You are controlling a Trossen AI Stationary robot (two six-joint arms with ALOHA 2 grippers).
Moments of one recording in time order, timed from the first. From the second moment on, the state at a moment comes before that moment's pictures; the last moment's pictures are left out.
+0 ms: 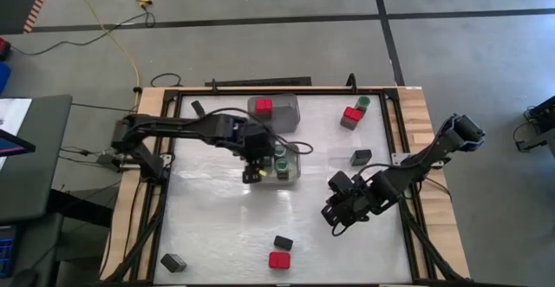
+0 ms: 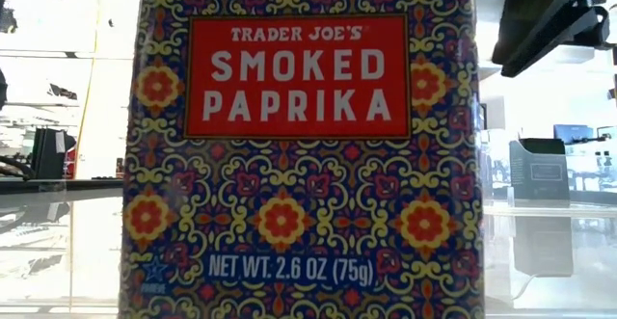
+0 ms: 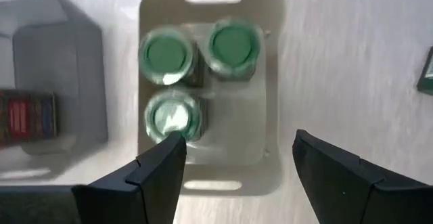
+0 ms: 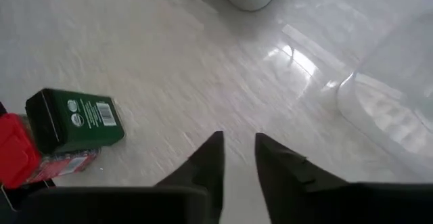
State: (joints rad) left arm 0.00 1.64 1.55 -1.01 -0.08 -0.02; right arm 0.54 1.44 1.09 -0.80 0.37 1.34
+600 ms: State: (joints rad) left arm 0.10 0.99 0.92 -0.80 -0.25 -0.13; right arm 0.29 1.44 1.09 -0.78 0.37 1.34
